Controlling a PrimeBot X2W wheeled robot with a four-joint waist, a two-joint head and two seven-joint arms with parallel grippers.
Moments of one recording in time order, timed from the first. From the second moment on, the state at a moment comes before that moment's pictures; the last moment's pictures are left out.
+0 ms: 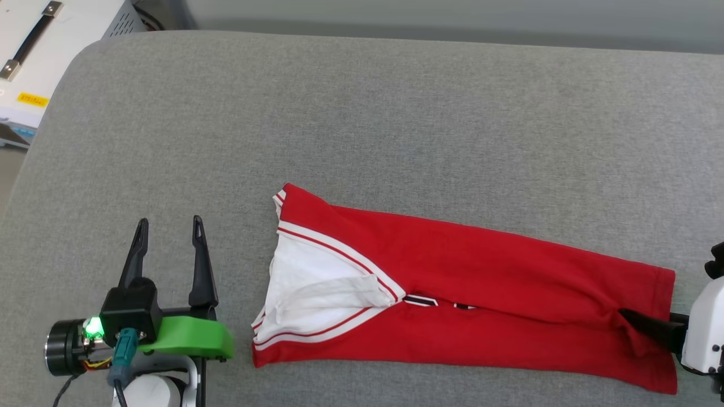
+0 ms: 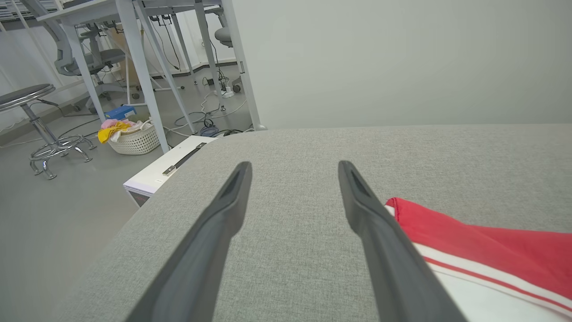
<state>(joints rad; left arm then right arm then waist) -0.09 0.45 -0.37 -0.08 -0.39 0.44 -0.26 -0.13 -0.67 0.22 0.15 1.03 0.13 0.69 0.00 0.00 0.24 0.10</state>
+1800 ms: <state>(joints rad) 0.04 0.14 -0.09 0.00 -0.05 0.09 -0.26 -0.11 -0.73 0.22 -0.09 1.03 0.13 0.64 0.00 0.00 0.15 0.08</state>
